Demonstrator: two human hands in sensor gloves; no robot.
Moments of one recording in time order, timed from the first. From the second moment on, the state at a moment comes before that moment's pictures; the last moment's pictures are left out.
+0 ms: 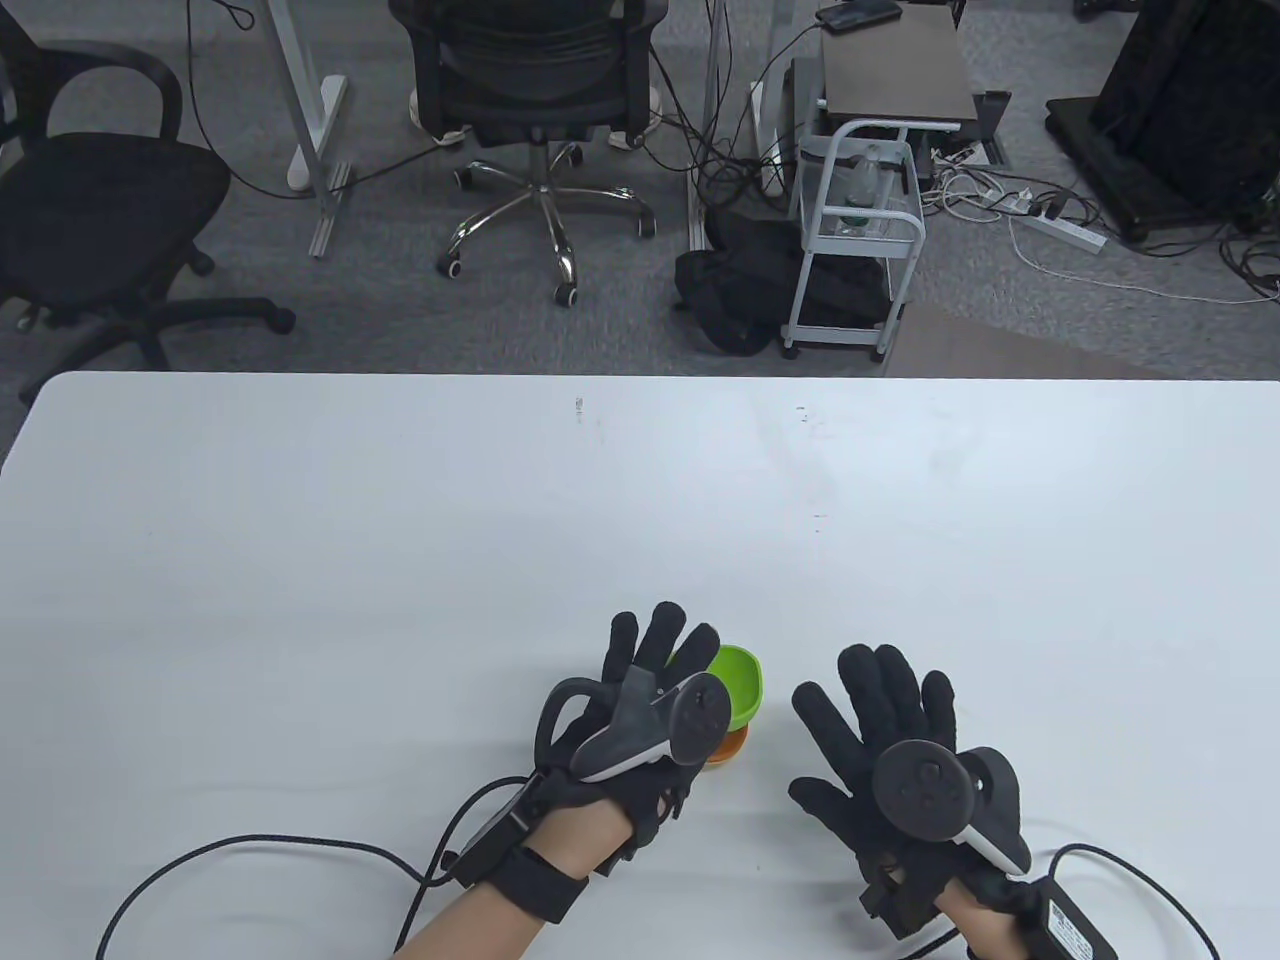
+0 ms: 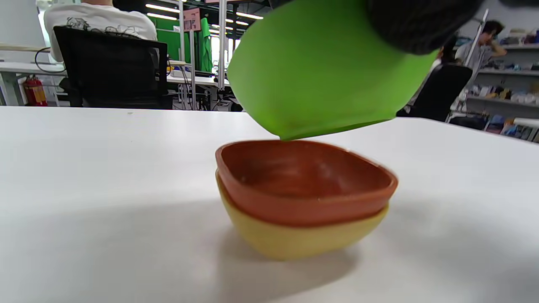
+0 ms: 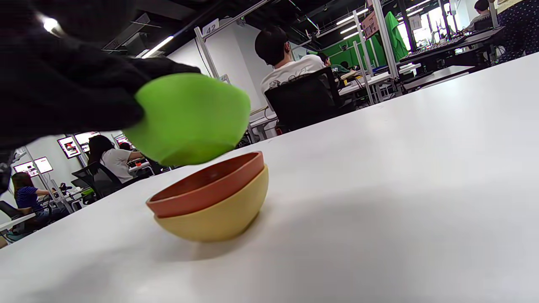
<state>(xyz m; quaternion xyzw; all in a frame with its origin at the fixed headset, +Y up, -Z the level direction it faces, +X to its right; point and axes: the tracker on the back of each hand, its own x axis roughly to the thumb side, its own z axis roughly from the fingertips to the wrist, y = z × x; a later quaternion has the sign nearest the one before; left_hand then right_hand) -0.014 -0.722 -0.276 -0.08 -0.21 0.01 0.98 0.200 -0.722 -0.227 0.15 -0.02 0.96 0.22</state>
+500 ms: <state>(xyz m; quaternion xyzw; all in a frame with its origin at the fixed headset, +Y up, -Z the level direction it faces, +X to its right) -0.011 -0.759 -0.280 -0.17 -0.19 -0.01 0.97 0.202 -0.721 -0.227 0.15 -0.02 0.96 0.22</state>
